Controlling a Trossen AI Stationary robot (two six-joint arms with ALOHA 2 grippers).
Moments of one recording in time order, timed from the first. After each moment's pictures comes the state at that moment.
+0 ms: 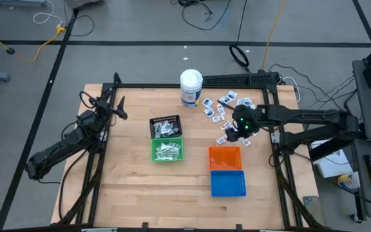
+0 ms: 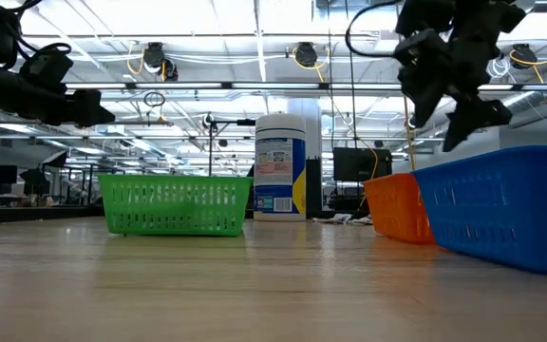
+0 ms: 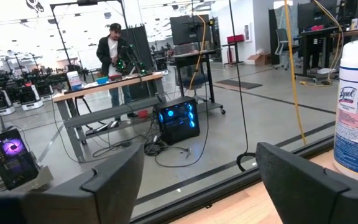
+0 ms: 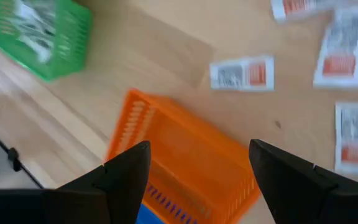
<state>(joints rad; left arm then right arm) 0.59 0.02 0.02 0.06 -0.56 0.20 -0.21 1.13 0.82 -0.79 -0.22 0.99</state>
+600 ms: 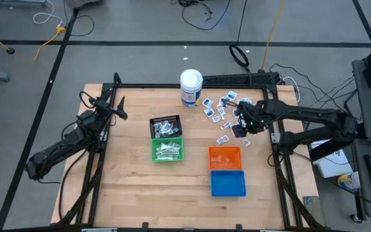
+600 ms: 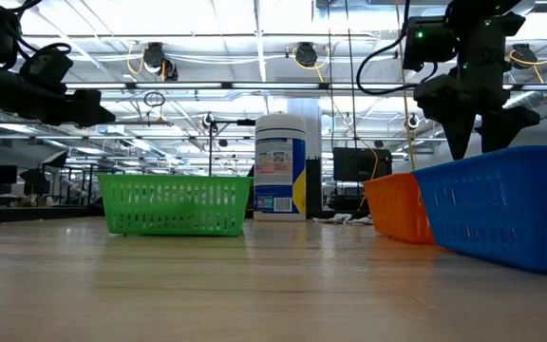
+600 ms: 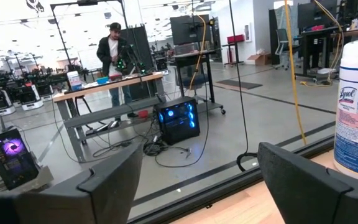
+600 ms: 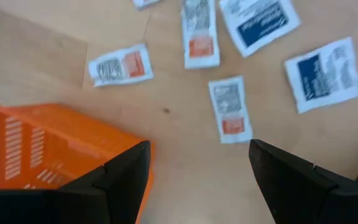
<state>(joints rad) 0.60 0.02 0.02 0.06 -0.56 0.20 -0.35 1.16 0.83 -1.06 -0.13 0.90</state>
